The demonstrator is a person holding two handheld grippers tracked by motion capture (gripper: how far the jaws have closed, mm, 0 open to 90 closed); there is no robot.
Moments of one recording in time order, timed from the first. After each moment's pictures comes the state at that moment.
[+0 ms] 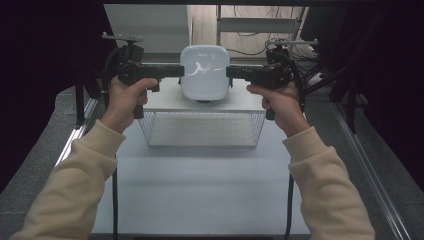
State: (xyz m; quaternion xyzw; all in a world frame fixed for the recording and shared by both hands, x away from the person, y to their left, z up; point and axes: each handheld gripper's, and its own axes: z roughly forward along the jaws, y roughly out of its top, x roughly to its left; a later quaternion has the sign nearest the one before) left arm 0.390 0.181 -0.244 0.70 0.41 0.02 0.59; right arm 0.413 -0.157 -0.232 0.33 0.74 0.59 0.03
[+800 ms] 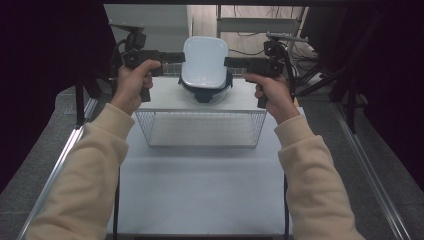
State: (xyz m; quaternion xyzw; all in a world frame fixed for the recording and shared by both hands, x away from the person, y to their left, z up) left arm 0.446 0.187 -0.249 0.64 0.47 -0.04 0.60; right arm 0.467 -0.156 -0.250 0.39 0.69 0.61 -0.05
